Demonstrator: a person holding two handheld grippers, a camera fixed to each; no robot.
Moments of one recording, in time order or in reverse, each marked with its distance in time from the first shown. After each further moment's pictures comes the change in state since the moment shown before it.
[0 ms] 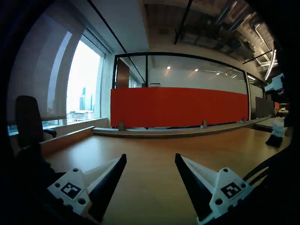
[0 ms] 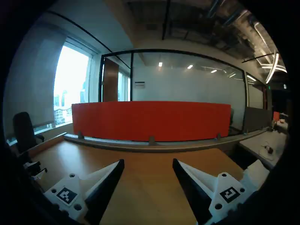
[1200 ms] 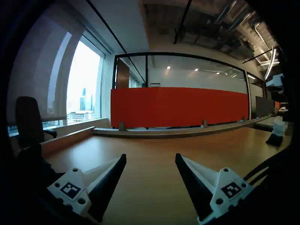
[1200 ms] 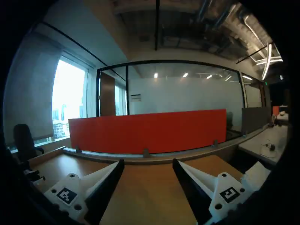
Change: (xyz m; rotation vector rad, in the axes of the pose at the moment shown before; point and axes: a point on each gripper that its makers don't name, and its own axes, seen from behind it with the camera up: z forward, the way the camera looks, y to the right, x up) left arm -0.013 0.004 0.005 0.003 0.005 0.004; right arm 0.022 0.059 0.001 -0.004 0.122 0.067
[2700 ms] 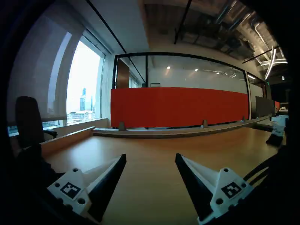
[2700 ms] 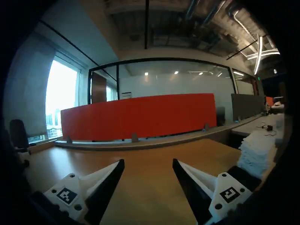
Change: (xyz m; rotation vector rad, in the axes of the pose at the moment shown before) left arm -0.004 0.000 0.001 0.000 0.001 0.000; right arm -0.137 0.048 -0.018 -0.072 0.016 0.030
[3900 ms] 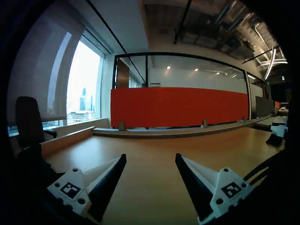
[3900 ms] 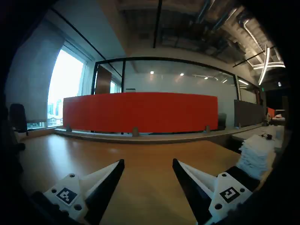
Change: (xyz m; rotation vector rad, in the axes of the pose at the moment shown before) left arm 0.000 -0.001 0.000 0.000 0.000 0.000; right arm -0.029 -0.009 -0.002 0.013 -0.007 -0.101
